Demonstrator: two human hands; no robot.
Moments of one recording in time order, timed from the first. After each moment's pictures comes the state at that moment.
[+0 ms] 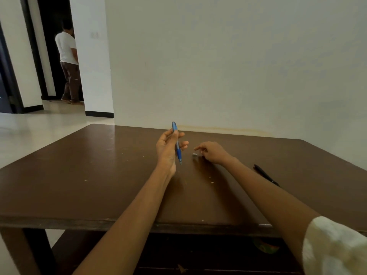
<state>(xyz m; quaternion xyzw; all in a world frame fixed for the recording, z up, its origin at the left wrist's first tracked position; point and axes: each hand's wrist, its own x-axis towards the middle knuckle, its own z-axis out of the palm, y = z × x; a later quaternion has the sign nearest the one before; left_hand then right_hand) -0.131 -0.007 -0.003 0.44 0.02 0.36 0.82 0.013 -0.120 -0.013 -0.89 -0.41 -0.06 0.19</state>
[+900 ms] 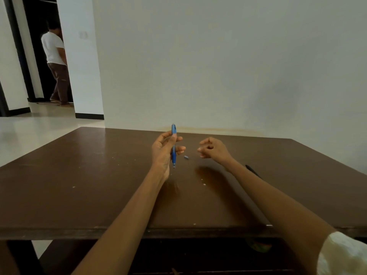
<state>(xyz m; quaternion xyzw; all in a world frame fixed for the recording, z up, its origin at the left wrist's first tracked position) -0.128 -0.012 -0.005 0.51 -0.02 0.33 0.80 0.007 -0.153 -0.010 -0.78 -0.31 0.01 0.55</state>
